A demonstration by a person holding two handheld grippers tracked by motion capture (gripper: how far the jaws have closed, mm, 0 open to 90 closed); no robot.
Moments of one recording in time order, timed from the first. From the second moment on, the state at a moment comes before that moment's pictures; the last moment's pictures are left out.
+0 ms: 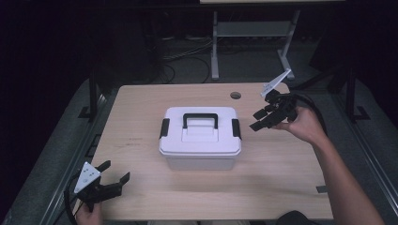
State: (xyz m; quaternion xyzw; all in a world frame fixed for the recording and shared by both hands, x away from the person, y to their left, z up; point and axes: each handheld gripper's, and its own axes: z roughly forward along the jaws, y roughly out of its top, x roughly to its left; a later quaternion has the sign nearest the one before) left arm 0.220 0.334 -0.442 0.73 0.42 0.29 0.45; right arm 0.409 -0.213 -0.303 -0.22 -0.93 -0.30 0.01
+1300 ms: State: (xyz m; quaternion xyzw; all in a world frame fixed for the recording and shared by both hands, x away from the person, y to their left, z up) left arm 0.220 0.333 -0.442 0.73 0.42 0.29 0.45; right arm 0.393 -0.254 -0.356 -0.27 -0.92 -0.29 0.04
